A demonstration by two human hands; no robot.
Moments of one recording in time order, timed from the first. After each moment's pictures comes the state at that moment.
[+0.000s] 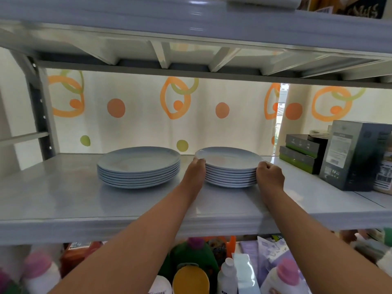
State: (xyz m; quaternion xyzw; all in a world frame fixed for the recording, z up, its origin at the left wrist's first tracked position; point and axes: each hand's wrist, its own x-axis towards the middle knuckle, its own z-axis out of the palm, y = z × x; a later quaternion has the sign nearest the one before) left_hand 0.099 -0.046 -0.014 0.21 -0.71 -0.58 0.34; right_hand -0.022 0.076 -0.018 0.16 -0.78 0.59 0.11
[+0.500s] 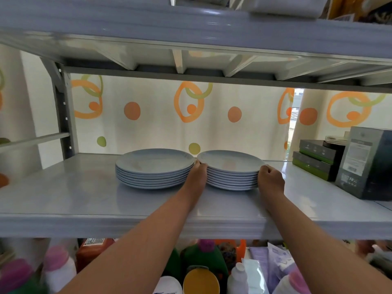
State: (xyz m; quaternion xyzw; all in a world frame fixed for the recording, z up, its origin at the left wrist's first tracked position) left_hand 0.126 -0.062 -0.014 0.20 -0.68 -0.60 0.37; right_hand -0.009 0.051 -0.020 0.19 -0.78 0.58 0.10
